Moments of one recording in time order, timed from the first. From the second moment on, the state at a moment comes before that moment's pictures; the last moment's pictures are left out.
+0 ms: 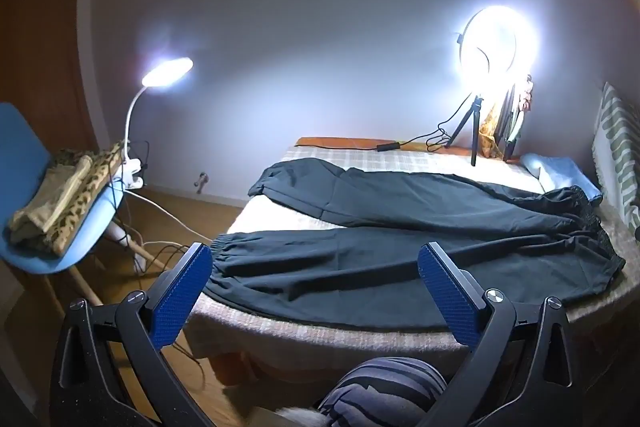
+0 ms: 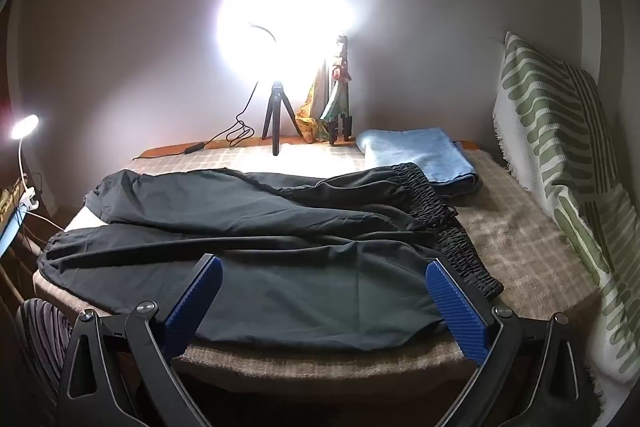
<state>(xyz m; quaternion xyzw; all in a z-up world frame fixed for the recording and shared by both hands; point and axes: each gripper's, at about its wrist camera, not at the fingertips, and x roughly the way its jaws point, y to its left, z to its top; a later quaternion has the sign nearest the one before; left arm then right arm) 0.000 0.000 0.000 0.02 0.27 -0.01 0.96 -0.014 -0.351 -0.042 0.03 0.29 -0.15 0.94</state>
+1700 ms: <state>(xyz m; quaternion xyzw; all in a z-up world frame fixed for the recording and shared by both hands) -0.009 -0.001 0.013 0.00 0.24 -0.01 0.97 -0.018 -0.330 -0.033 0.01 0.27 -0.14 0.95</state>
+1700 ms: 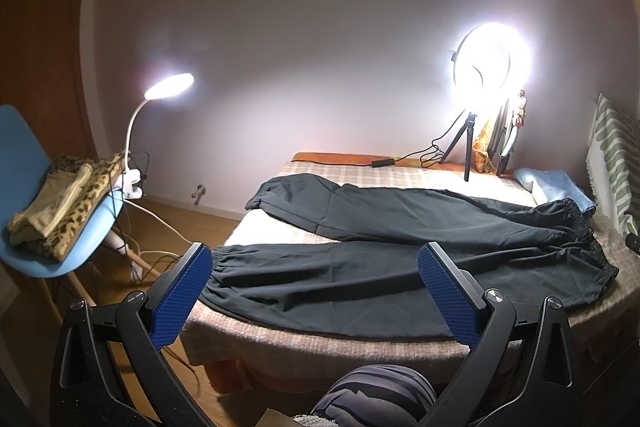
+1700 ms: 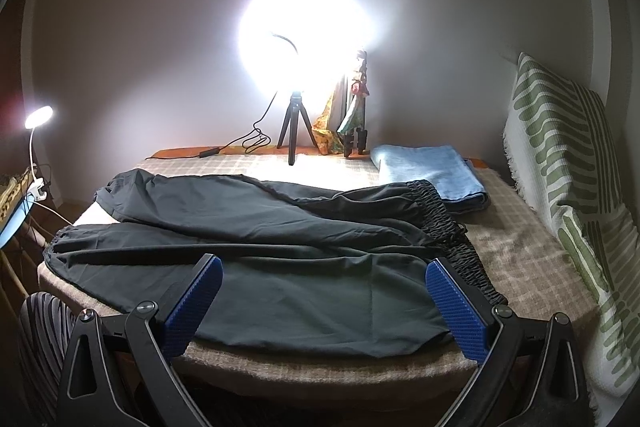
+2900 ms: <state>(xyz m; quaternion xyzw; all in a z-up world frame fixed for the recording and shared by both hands) 0.006 0.006 0.006 0.02 0.24 -0.02 0.97 0.002 -0.313 -0.032 0.00 0.28 -0.12 0.95</state>
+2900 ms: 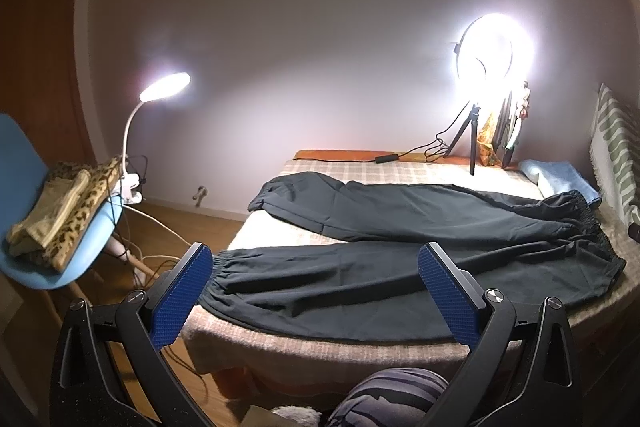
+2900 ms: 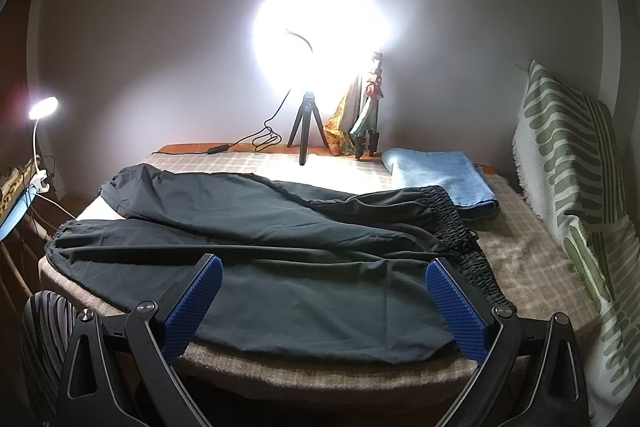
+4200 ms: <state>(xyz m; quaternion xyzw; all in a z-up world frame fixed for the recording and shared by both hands) 0.185 0.046 -0.064 0.03 0.37 -0.04 0.93 0.284 -0.310 -0.083 -0.02 0.35 0.01 0.93</state>
